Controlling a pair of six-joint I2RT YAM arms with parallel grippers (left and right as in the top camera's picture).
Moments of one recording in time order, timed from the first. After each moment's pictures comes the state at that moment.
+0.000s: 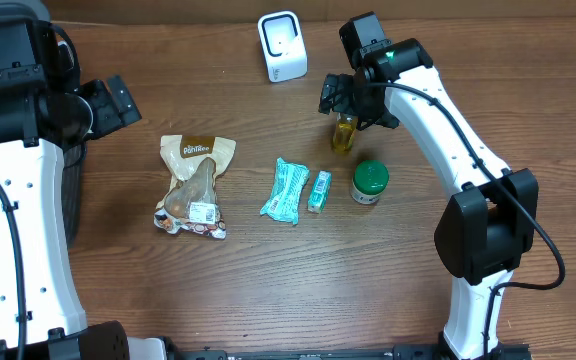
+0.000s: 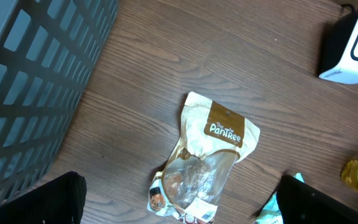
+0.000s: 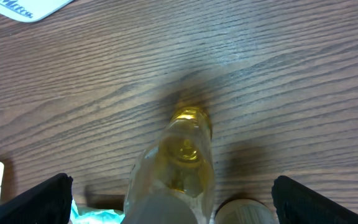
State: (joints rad) left arm 0.17 1.58 1.80 -1.27 0.02 -0.30; right arm 0.35 2.10 1.94 -1.10 0.04 0.55
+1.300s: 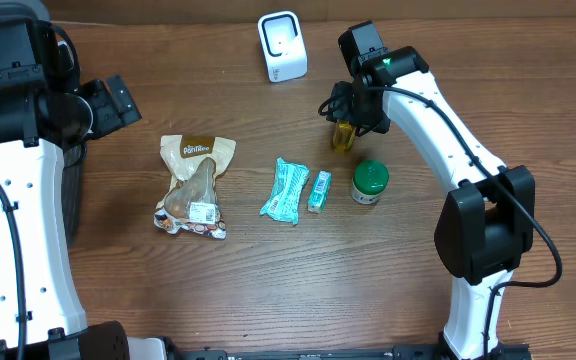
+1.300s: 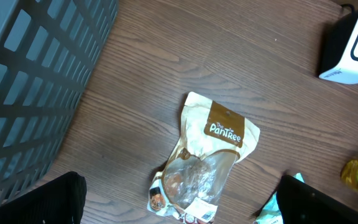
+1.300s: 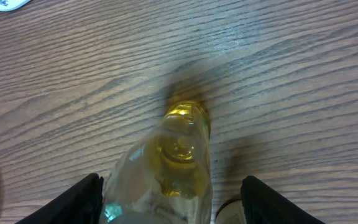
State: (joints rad) left arm 0.17 1.58 1.80 -1.27 0.02 -0.30; right arm 0.35 2.10 1.87 -1.06 0.03 0.57
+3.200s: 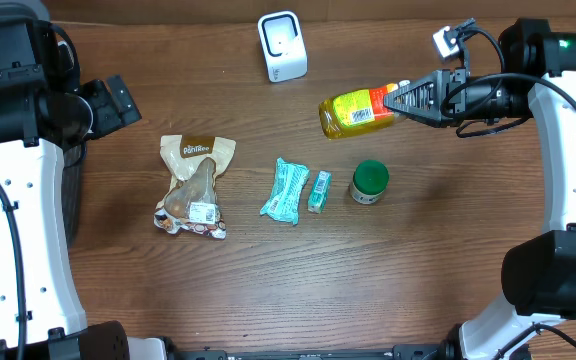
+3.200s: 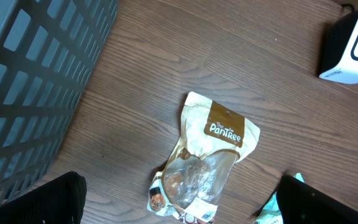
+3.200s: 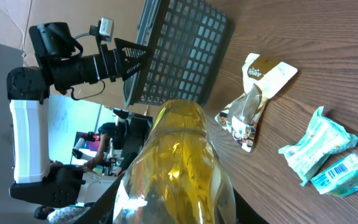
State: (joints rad) left arm 0.17 1.58 1.80 -1.27 0.02 -0.30; right arm -0.09 1.85 1.90 -1.64 -1.31 -0.44
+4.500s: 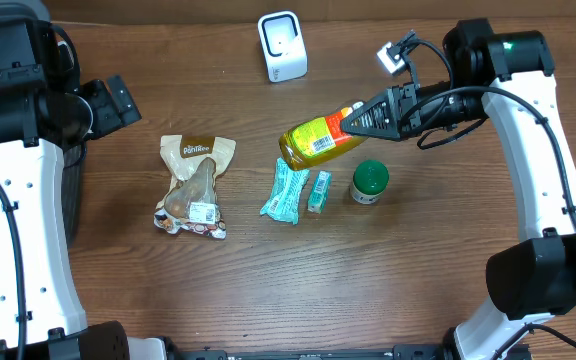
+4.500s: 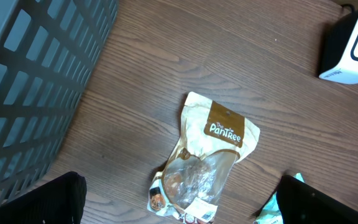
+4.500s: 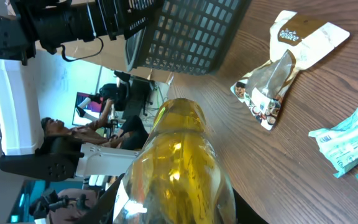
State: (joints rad) left arm 0.17 1.58 1.80 -1.27 0.02 -0.30; right arm 0.10 1.85 1.90 -1.64 -1.27 -0.41
